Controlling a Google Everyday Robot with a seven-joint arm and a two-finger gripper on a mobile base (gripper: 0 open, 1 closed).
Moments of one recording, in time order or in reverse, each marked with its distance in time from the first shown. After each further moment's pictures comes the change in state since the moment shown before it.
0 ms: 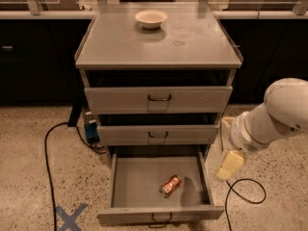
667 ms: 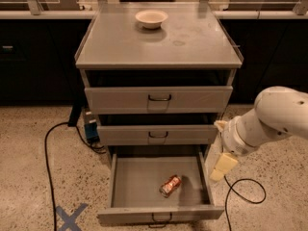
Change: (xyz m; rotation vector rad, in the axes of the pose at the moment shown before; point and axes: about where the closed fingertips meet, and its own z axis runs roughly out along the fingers) arm 0.000 -0.002 0.032 -0.022 -0.029 -0.021
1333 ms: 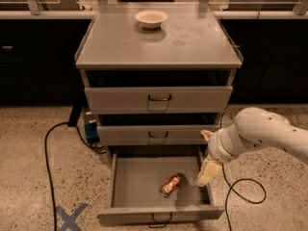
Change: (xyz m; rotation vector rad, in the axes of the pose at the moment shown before) arm 0.008 -0.012 0.092 -0.021 -0.064 -0.061
